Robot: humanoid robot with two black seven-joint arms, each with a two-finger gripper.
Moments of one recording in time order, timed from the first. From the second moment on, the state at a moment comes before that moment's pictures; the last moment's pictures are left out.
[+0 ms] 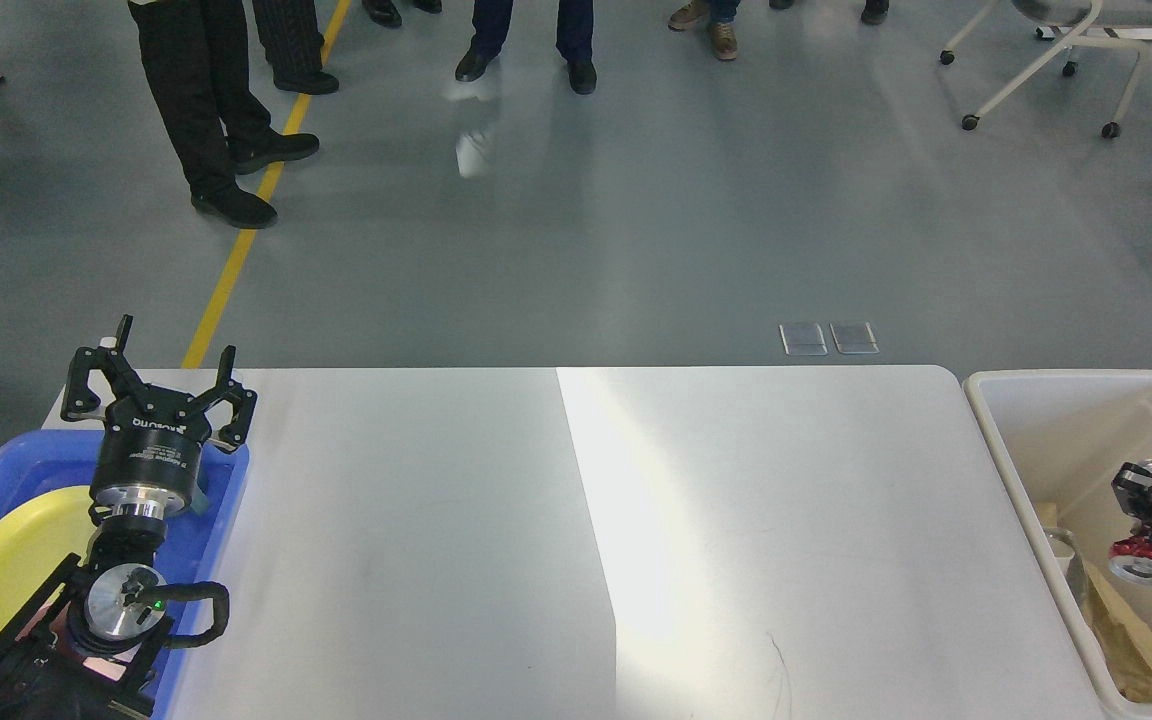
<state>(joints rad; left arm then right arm) -0.28 0.19 -1.35 -0.84 0.21 -0.44 -0.40 1.01 -0.58 -1.06 0.40 0.04 0.47 -0.09</state>
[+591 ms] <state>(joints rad) -0.28 0.19 -1.35 -0.84 0.21 -0.44 -0.40 0.57 -0.36 -0.83 0.17 0.05 -0.14 -0.10</state>
